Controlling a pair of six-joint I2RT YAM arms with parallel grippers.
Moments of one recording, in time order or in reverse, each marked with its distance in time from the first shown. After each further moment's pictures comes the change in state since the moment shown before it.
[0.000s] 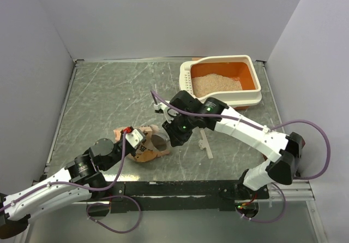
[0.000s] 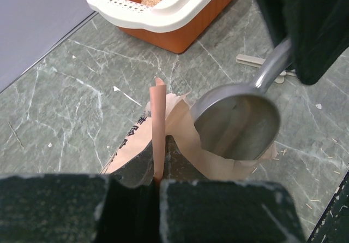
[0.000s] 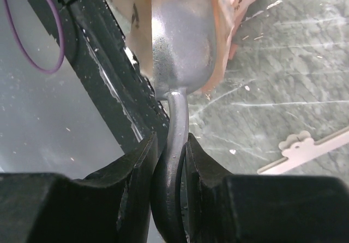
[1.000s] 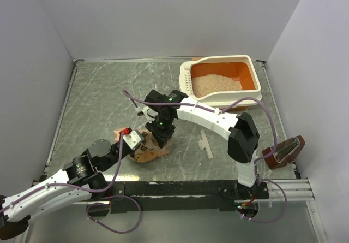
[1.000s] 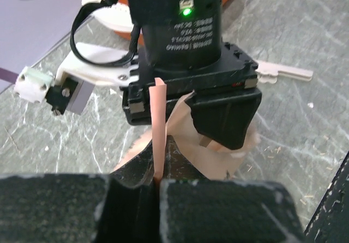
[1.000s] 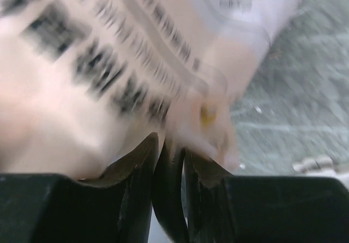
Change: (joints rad) left arm 0.000 -0.034 0.000 -0.014 0.032 0.000; right arm 0.013 0.459 0.314 -0.162 -0.031 0.024
